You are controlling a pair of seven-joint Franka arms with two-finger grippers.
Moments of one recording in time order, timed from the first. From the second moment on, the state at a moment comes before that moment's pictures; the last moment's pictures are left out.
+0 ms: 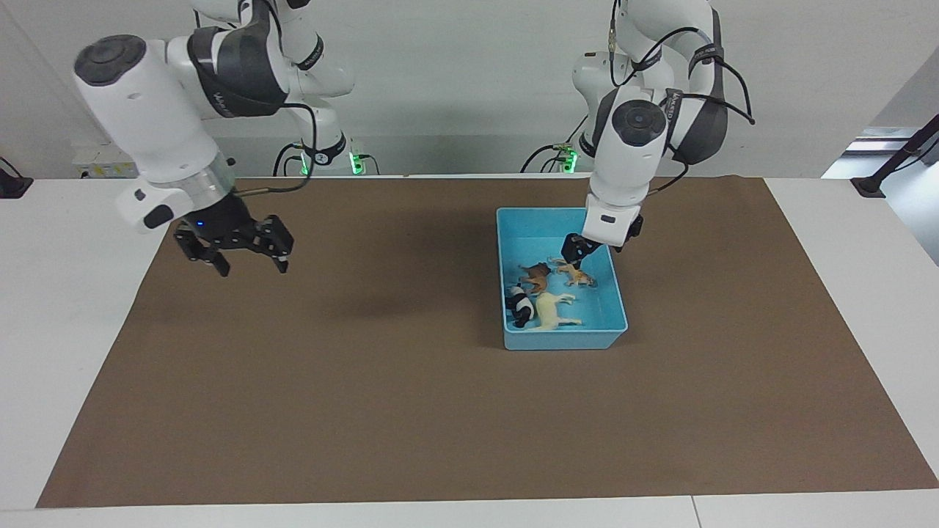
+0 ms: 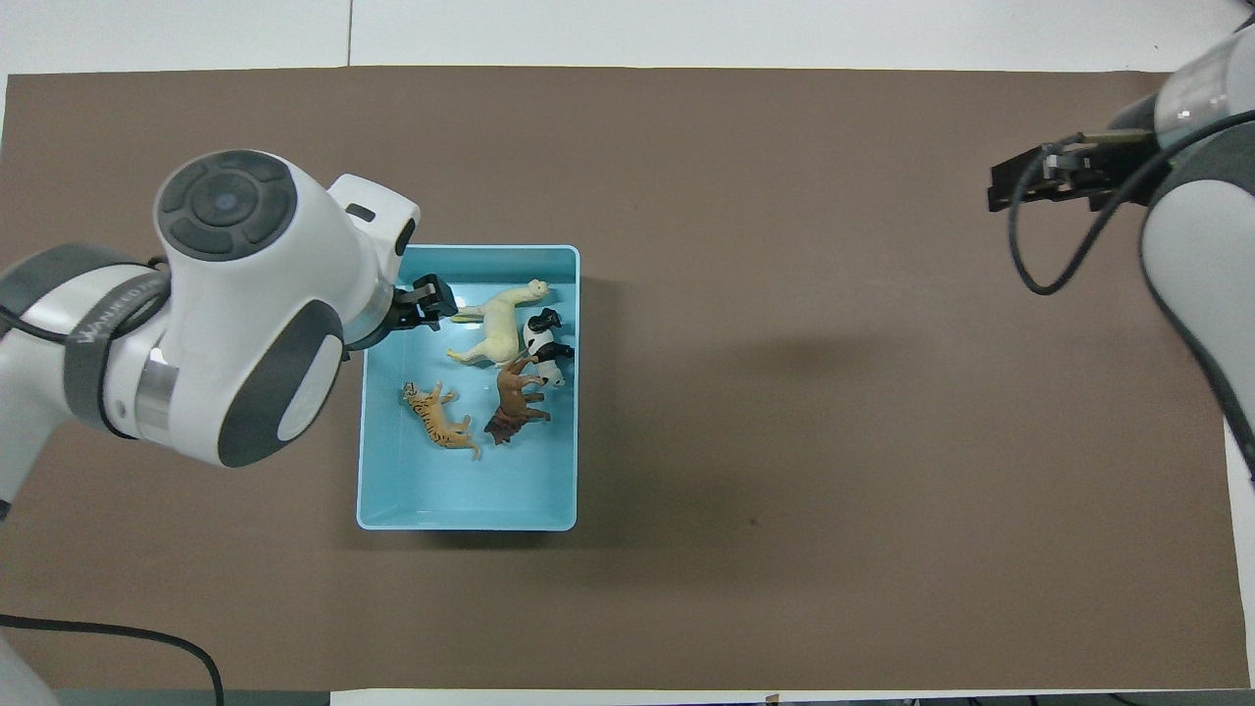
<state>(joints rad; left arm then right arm) -0.31 0.10 -0.05 -1.83 0.07 1.87 -0.65 -0.03 0.19 0.03 -1.46 0.03 1.72 -0.07</state>
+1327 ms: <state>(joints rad) 0.02 -0.09 -0.04 -1.79 0.05 1.71 -0.16 0.03 -0.04 -0.16 -1.53 0.00 1.42 -0.21</state>
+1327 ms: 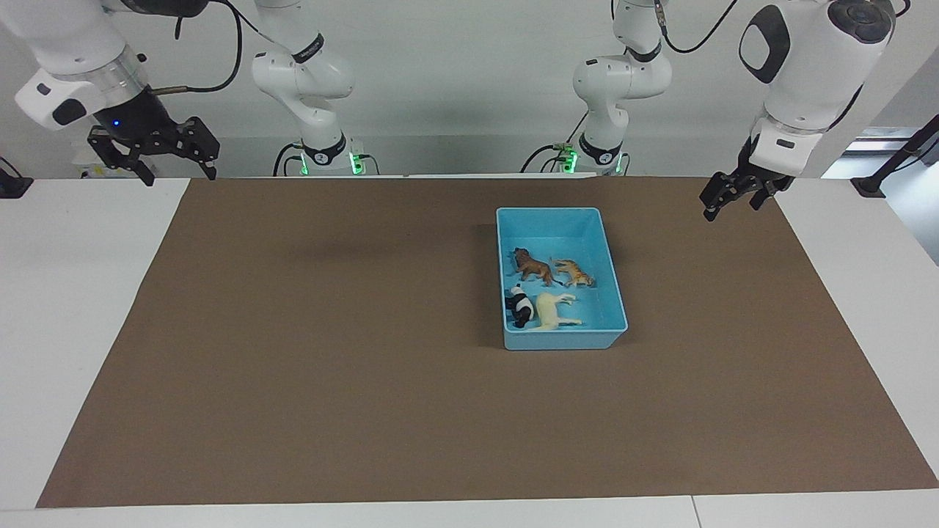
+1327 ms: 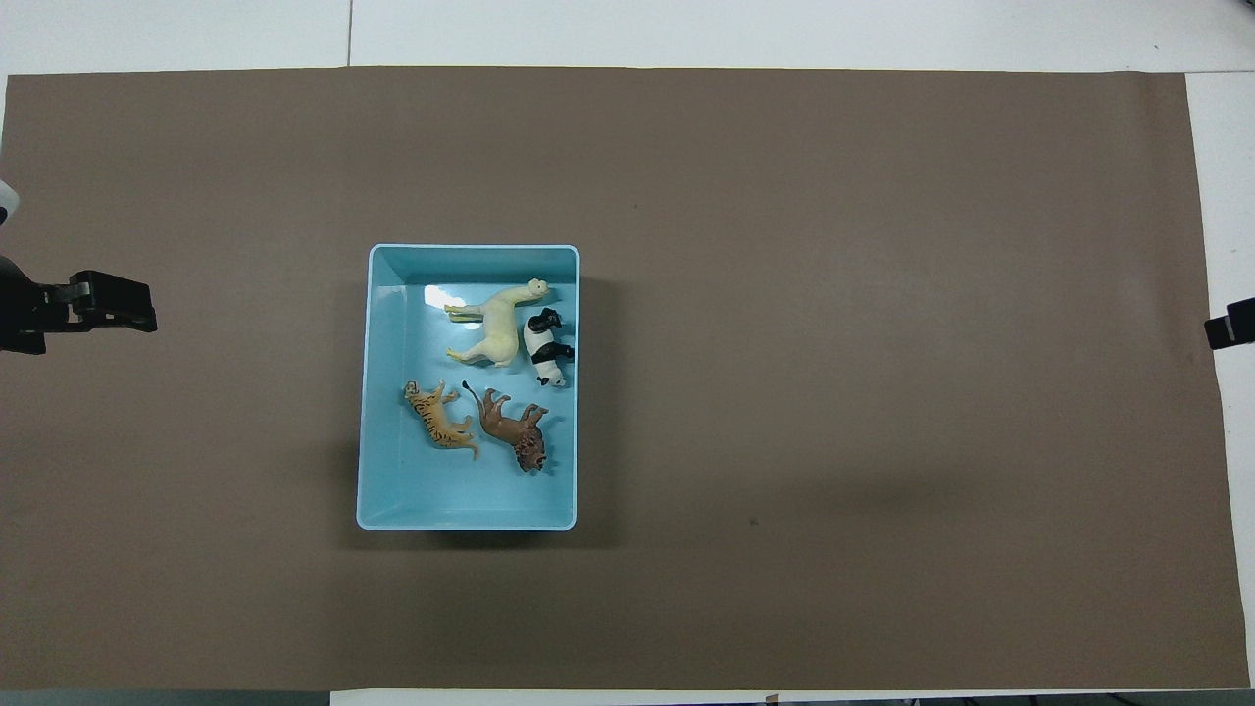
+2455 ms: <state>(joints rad) 0.02 -0.07 -0.04 -1.72 -0.03 1.65 -0.16 -0.03 -0.06 -0.10 -1.58 -0.04 1.50 -0.21</state>
